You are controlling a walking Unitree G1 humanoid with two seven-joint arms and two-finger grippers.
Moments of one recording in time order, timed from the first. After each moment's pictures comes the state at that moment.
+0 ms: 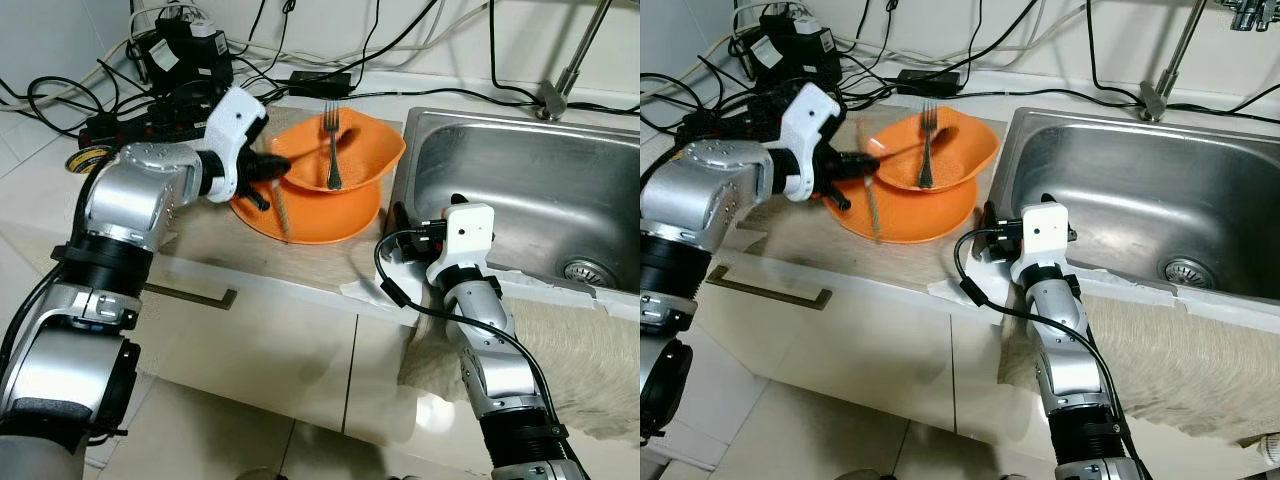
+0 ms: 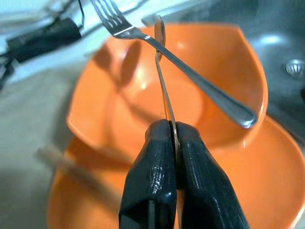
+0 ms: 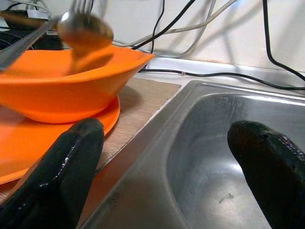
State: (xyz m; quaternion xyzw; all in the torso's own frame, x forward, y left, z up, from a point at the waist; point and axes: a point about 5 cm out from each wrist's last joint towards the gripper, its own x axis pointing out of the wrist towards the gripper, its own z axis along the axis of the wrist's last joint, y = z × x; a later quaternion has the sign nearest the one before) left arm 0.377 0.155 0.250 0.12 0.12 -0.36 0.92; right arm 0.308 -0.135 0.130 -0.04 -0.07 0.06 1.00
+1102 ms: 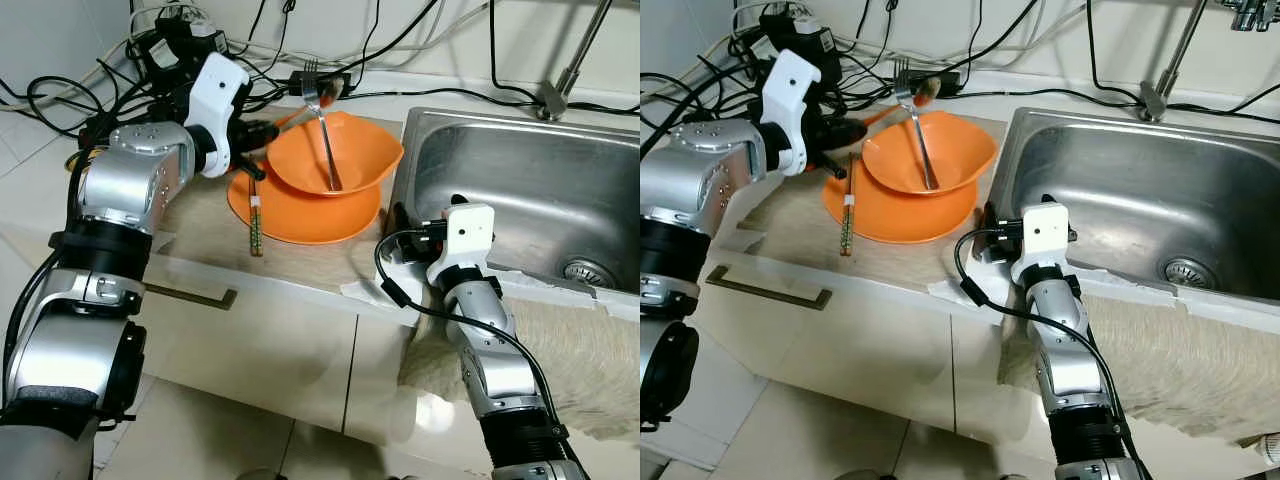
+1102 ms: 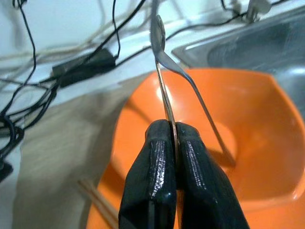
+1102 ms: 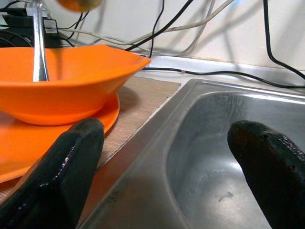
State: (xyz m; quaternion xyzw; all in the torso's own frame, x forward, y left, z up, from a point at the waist) left arm 0.388 0.161 0.268 0.11 0.07 -0.31 0.94; right arm 0.308 -0.135 0.130 -0.04 -0.07 0.06 1.00
